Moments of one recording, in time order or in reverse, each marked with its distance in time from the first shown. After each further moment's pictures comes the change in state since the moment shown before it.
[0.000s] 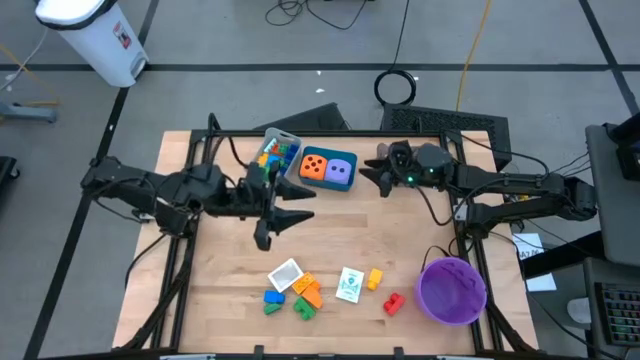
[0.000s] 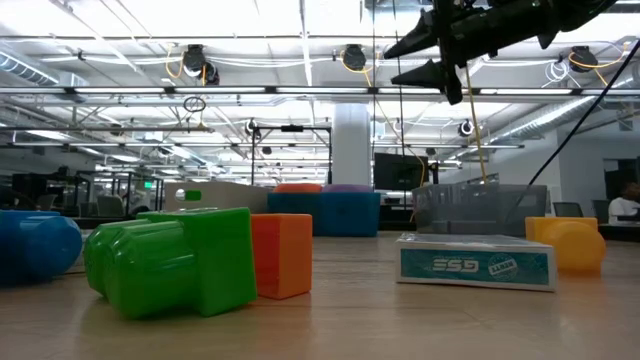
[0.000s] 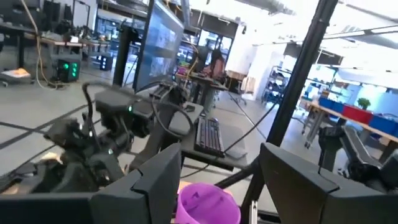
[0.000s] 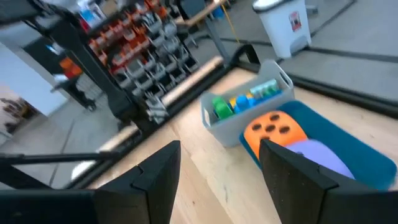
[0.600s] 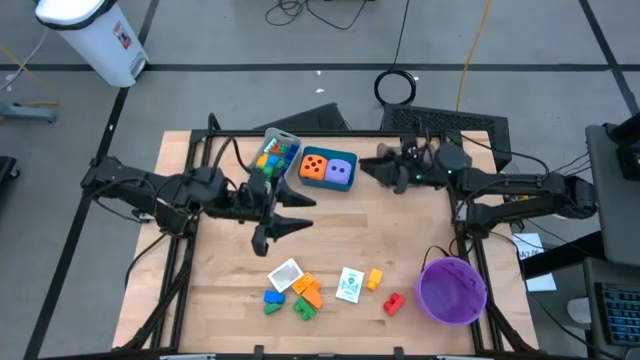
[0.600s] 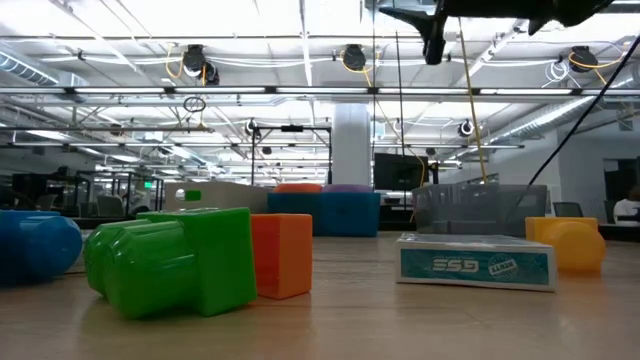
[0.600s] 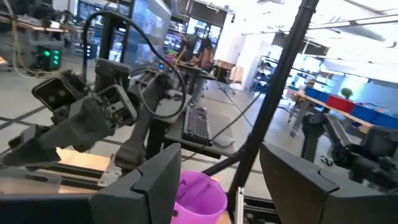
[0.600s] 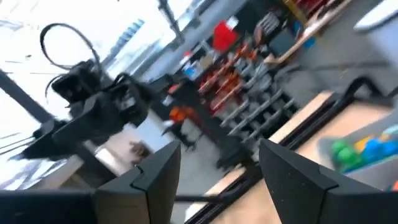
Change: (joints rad) left arm -0.009 0.002 0.000 -0.031 0.056 -0.021; right arm 0.042 -0.002 0.001 0.386 -0.157 0.225
